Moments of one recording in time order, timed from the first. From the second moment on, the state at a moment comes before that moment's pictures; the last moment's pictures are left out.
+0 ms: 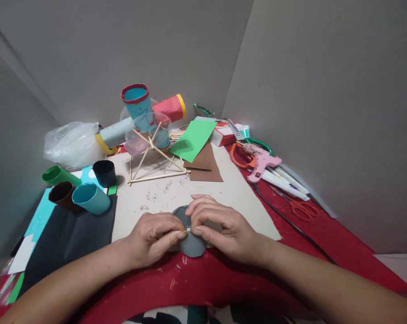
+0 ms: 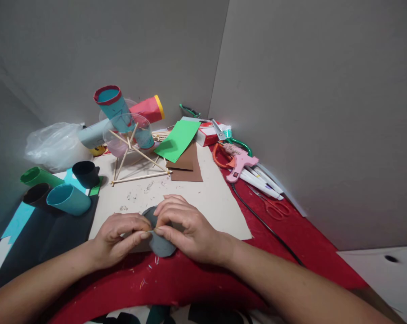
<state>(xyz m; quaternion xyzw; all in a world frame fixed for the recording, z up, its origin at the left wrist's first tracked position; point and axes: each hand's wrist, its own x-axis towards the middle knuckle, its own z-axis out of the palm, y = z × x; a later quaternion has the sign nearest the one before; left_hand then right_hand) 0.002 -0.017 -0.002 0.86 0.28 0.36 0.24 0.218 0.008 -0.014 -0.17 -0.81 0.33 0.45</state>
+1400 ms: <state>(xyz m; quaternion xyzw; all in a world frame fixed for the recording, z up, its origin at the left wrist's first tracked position) 0.002 -0.014 0.006 0.81 0.34 0.33 0.33 0.225 0.012 -0.005 -0.17 -0.85 0.26 0.43</state>
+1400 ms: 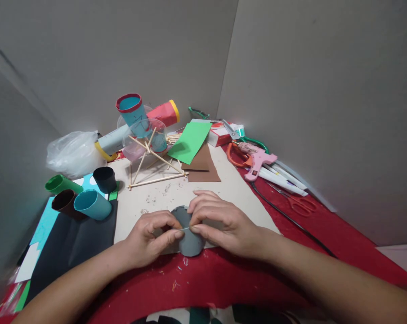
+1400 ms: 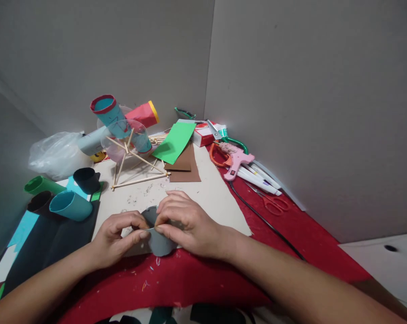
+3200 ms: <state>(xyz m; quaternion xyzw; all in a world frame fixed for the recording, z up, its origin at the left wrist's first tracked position) 0.005 -0.020 0.007 0.76 0.39 0.34 0.39 0.221 0.011 -0.006 -0.17 -0.82 0.33 0.45</state>
